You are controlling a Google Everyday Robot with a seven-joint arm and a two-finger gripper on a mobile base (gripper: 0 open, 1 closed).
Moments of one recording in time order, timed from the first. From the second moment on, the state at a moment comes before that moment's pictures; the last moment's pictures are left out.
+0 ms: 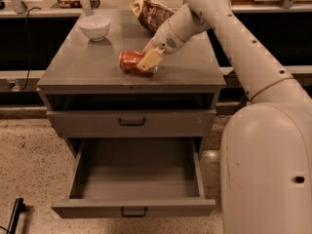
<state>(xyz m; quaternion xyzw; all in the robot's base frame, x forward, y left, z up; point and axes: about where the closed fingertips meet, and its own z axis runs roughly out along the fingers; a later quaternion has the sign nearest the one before) 0.725 0.024 0.852 -0.62 0.68 0.24 0.30</state>
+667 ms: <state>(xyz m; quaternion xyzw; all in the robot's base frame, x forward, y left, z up) 0.726 0.029 0.847 -0.62 0.68 0.24 0.29</state>
